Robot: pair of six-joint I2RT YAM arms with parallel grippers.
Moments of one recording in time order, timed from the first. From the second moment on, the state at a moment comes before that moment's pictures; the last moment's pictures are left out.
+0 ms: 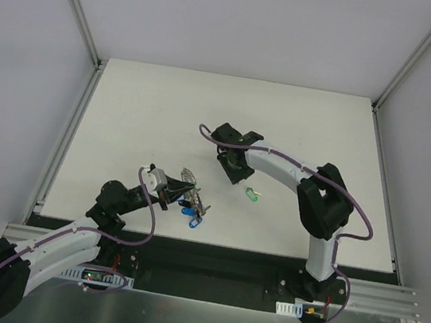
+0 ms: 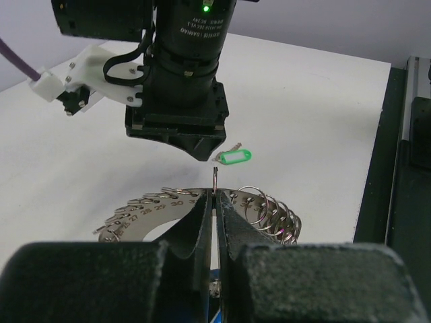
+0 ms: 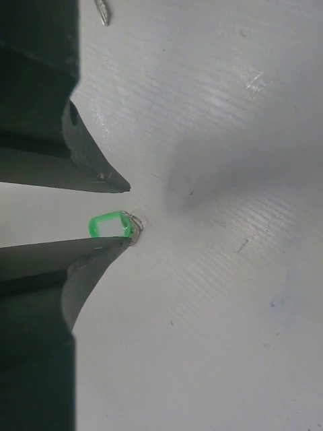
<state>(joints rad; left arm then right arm) -0.59 0.68 0.04 0.77 0.49 -0.06 0.81 1.92 1.46 -0.85 0.24 0.09</state>
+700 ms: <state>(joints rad) -0.59 0.71 0.04 0.77 0.49 -0.06 0.85 2.13 1.57 -1.00 0.40 0.15</state>
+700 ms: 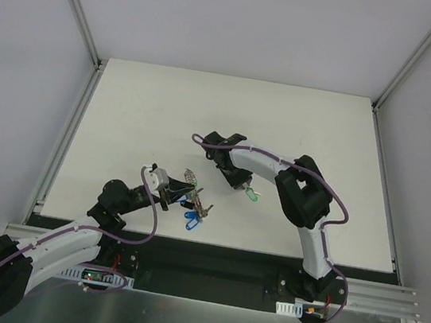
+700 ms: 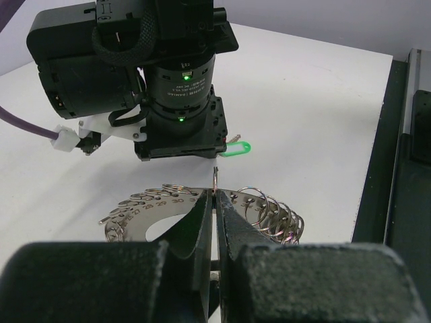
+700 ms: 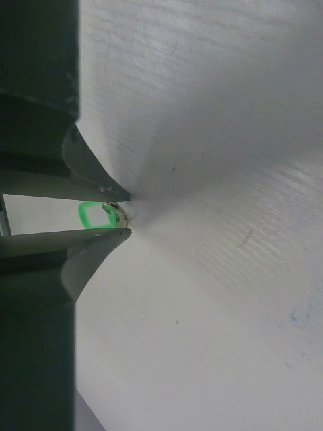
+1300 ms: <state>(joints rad) -0.59 0.71 0.04 0.77 0.49 -0.06 0.87 2.00 1.43 -0.91 0.43 0.14</state>
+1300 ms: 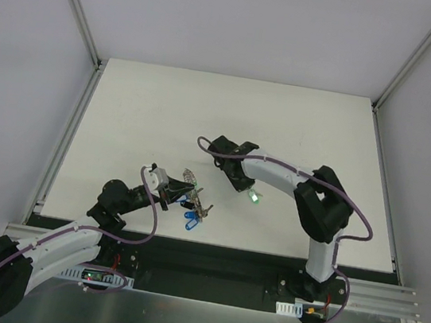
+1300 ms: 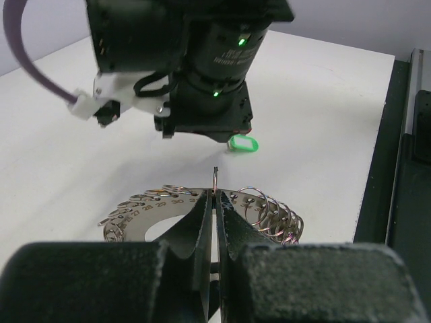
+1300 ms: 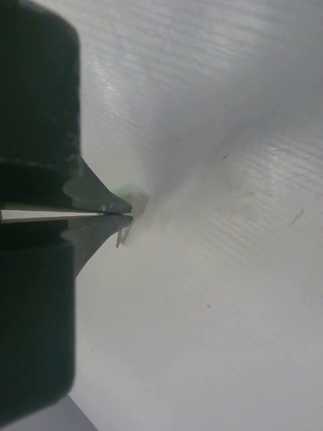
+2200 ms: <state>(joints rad) -0.59 0.88 0.19 0.76 0.66 -0.12 0.60 1.06 0.64 0.23 -0.49 0.16</state>
